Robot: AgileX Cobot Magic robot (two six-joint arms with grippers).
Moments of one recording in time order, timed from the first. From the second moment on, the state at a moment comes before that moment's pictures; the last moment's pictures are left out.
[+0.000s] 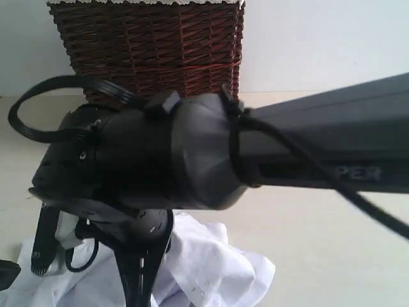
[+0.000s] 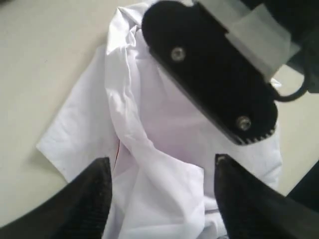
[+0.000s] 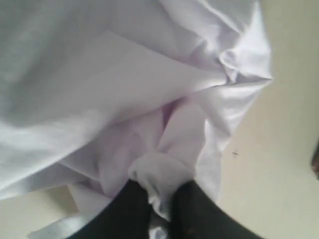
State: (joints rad) left arm -0.55 0.79 -0.61 -0.16 0.89 0.28; right arm 1.02 1.98 -1.47 -0.40 1.06 -0.23
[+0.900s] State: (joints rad) left arm -0.55 1.13 -0.61 -0.15 0.77 0.20; right arm 0.74 1.66 -1.47 -0.47 1.02 -0.08
